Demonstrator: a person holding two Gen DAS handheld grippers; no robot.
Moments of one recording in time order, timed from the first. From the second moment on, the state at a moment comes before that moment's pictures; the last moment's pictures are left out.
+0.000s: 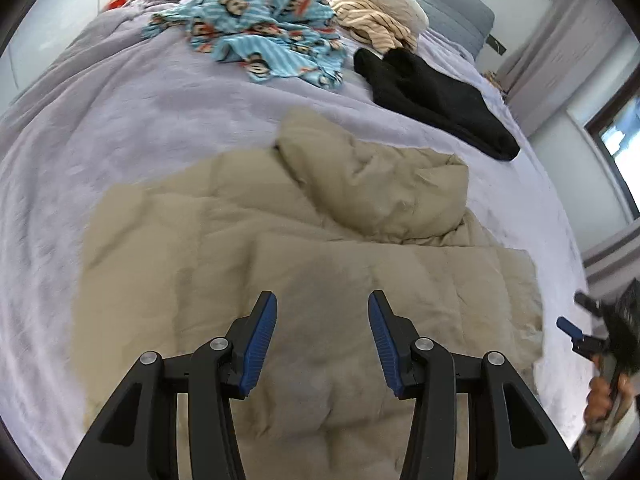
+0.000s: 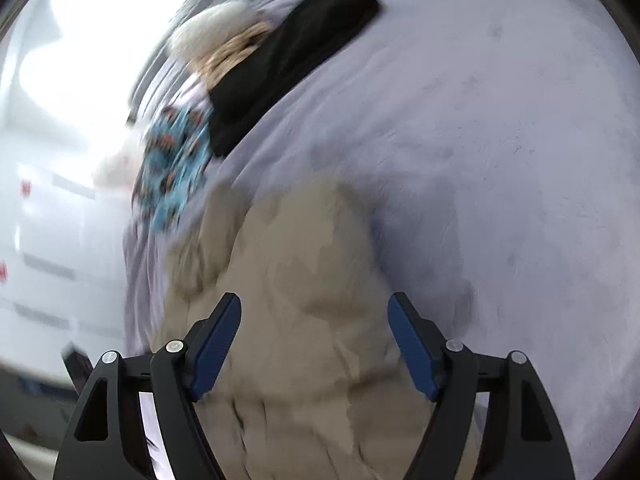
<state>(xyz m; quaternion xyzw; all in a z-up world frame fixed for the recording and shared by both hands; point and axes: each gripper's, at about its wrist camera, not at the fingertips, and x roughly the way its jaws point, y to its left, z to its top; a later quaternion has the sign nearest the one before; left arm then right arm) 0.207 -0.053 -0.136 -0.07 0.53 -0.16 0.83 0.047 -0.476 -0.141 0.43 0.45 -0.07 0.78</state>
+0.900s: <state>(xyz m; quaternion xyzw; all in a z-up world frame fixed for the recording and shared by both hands) 0.212 -0.077 -0.200 0.02 0.55 -0.11 0.83 0.108 -0.409 -0.188 -0.02 0.53 -0.12 0.84</state>
